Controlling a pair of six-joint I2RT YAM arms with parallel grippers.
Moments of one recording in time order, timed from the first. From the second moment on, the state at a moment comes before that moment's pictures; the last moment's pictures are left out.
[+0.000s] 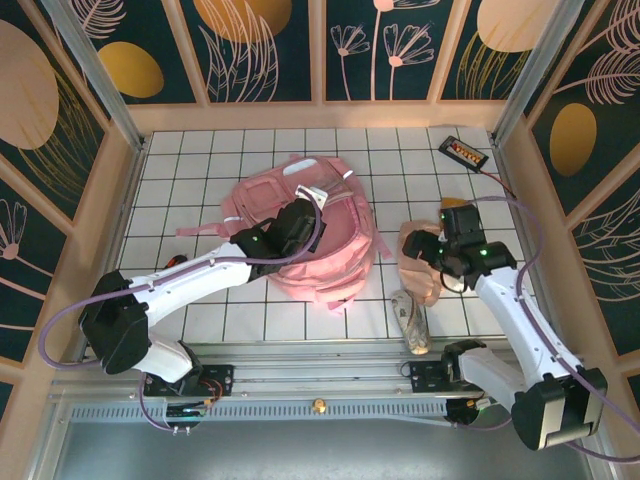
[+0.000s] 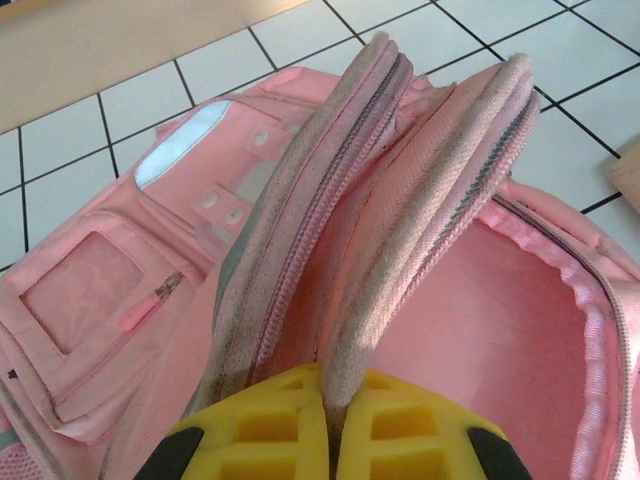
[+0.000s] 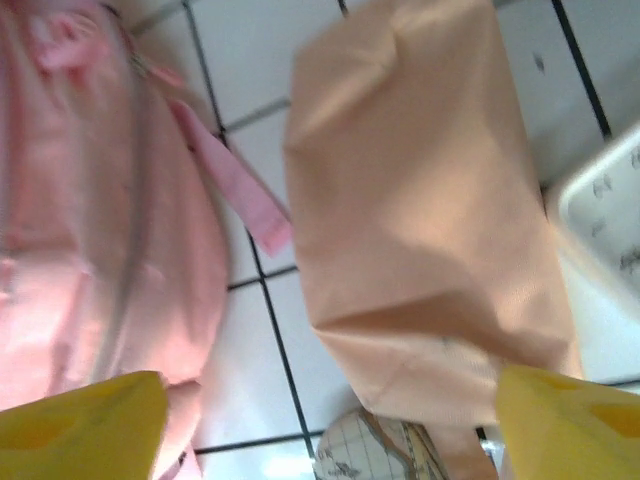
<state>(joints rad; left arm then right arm) -0.89 1.49 1.10 -0.28 -0.45 -0.20 0.24 0.98 0.81 -0.83 -0.06 0.57</state>
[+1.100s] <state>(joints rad) -0.88 1.47 1.09 -0.28 -0.42 -0.22 0.57 1.73 1.10 -0.92 0.41 0.48</state>
